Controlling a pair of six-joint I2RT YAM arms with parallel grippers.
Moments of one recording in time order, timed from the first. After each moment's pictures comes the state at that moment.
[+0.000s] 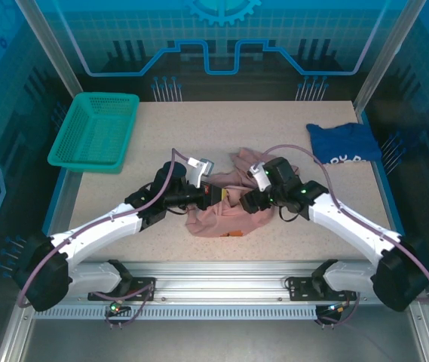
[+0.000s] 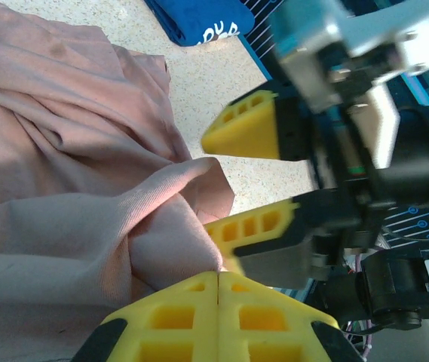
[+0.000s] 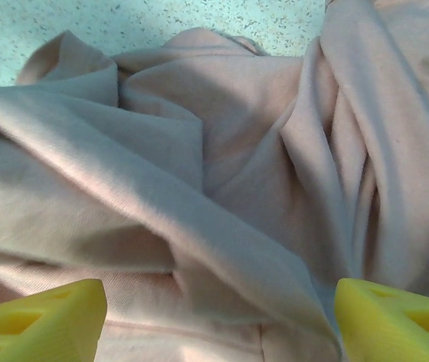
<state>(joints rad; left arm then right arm) -0.67 1.21 0.76 0.01 0.42 -0.57 0.59 1.24 0.86 -0.52 -0.08 0.04</state>
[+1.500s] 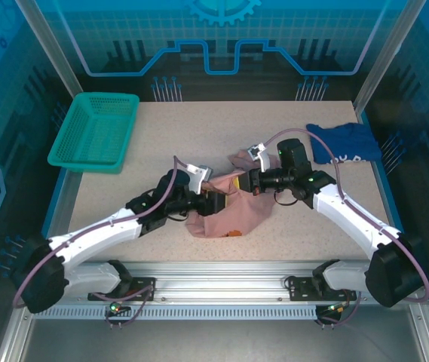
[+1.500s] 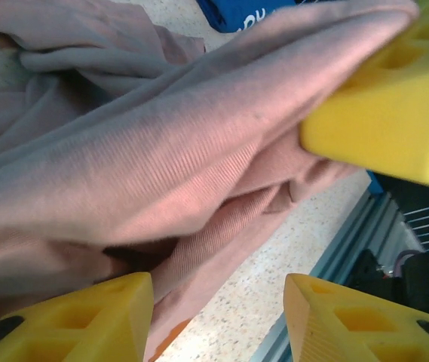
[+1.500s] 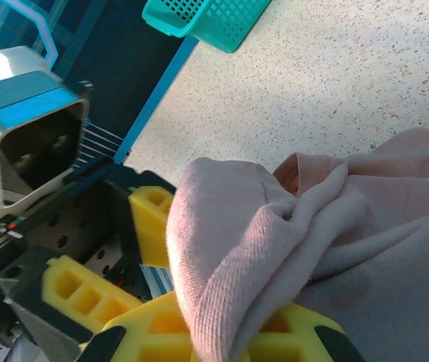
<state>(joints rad) -0.72 1.21 0.72 0.00 0.30 -0.62 0.44 1.26 0.93 -0.31 -0.74 0.37</state>
